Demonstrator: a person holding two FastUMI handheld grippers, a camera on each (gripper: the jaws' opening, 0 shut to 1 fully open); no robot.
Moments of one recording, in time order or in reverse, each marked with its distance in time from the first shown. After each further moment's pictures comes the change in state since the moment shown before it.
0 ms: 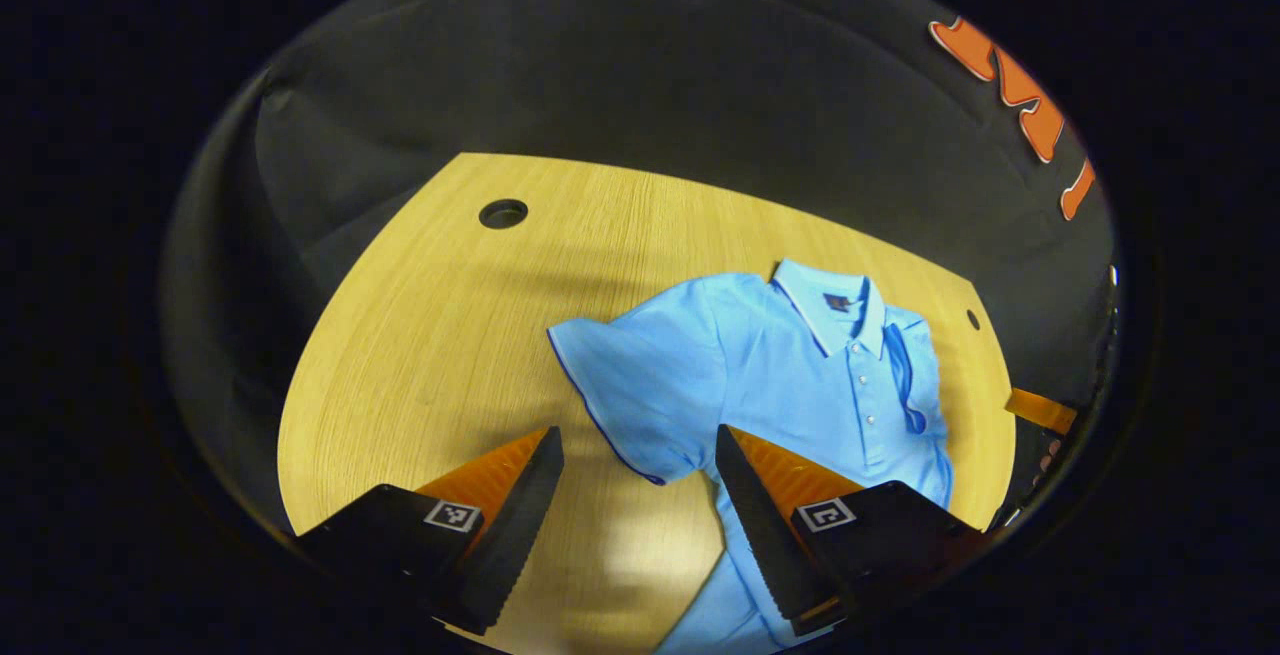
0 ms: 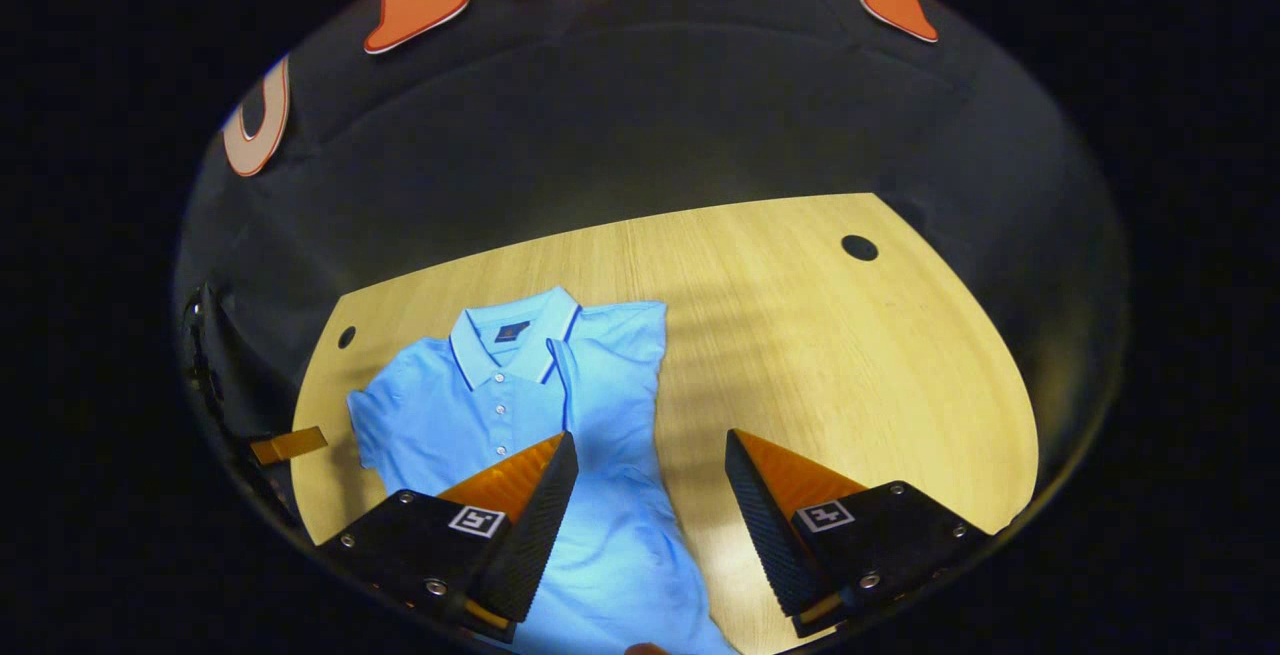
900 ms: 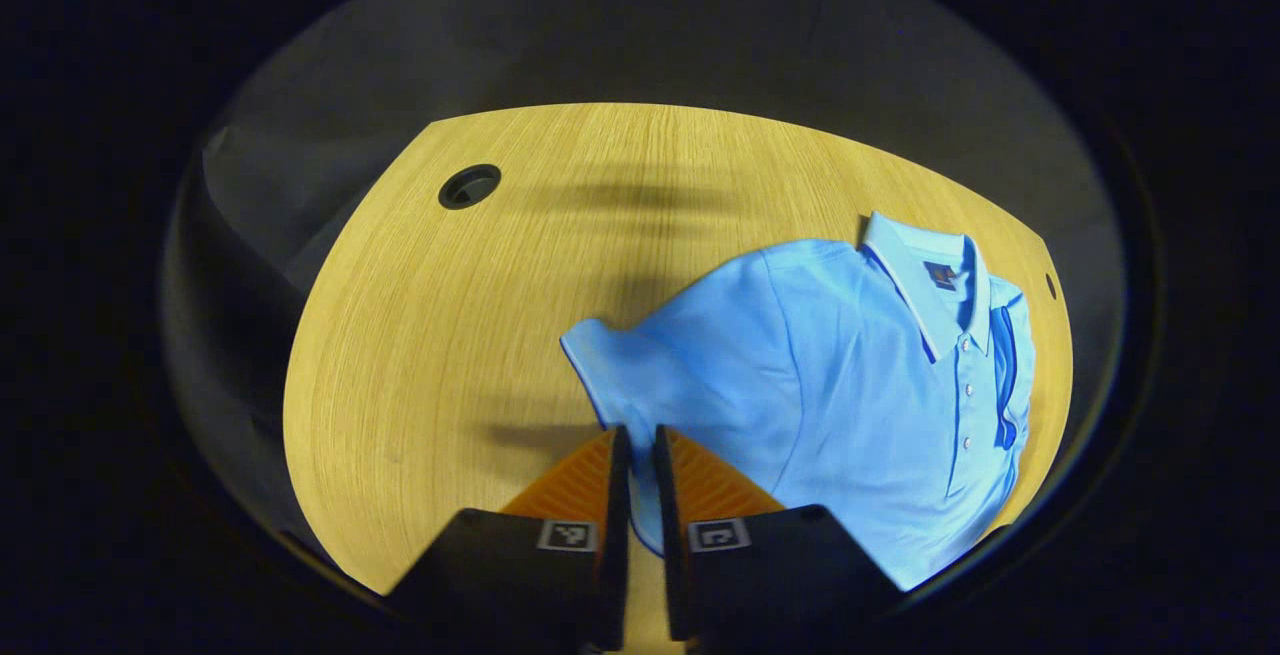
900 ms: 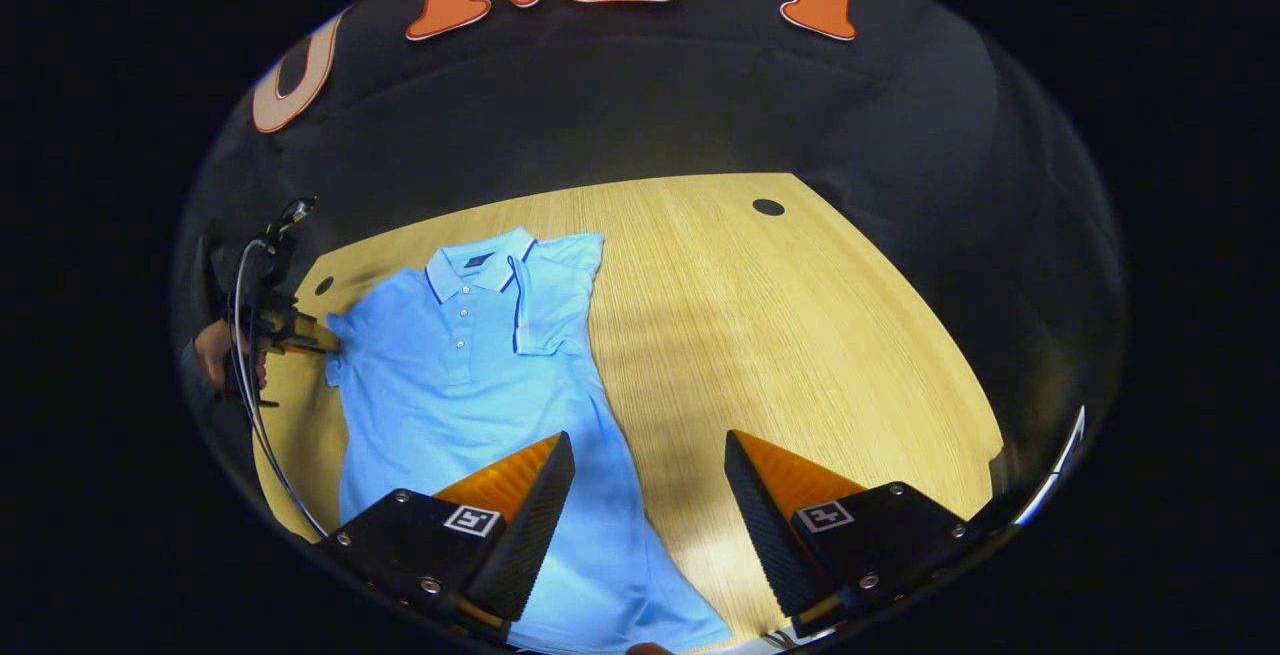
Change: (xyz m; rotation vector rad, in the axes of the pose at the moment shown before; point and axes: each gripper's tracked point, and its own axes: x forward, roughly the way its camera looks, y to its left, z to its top) left arm 0.080 0.002 0.012 0.072 0.167 0.147; right arm -0.083 -0.033 -0.095 -0.017 -0.003 -0.111
